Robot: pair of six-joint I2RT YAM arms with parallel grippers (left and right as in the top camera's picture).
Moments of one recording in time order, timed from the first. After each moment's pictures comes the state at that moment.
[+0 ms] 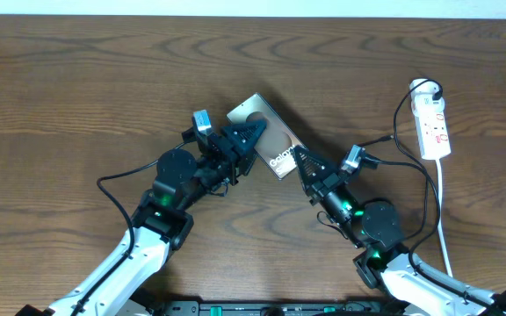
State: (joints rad) left arm -0.46 1.21 0.50 0.62 0.40 -1.64; right arm 0.61 1.24 0.20 1.15 -0.06 1.57
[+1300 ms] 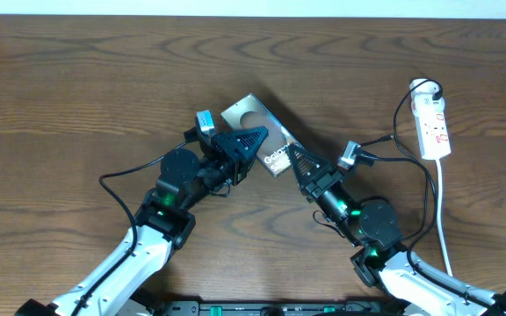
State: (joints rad) left arm -0.47 1.23 0.50 0.63 0.39 -1.60; right arm 0.63 1.24 0.23 1.14 -0.08 1.47
